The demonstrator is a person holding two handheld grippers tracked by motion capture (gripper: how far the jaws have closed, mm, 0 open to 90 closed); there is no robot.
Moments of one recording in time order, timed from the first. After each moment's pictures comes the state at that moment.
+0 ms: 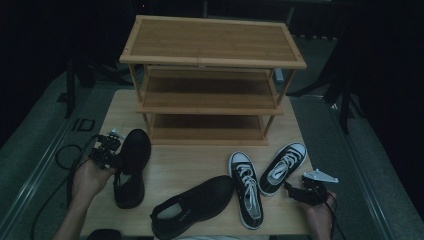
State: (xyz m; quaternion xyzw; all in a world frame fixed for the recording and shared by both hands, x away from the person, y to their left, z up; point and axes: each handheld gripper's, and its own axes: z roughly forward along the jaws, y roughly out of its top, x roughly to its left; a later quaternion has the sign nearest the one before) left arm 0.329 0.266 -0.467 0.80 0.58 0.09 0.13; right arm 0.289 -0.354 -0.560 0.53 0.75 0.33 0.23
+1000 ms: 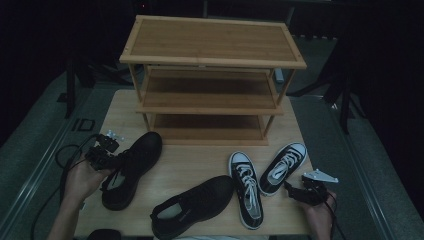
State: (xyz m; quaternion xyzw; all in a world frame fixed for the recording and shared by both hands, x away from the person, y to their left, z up) left arm 0.317 0.268 -0.452 0.83 0.50 0.11 0.19; right arm 0.290 -0.354 -0.560 0.53 0.75 0.33 0.23
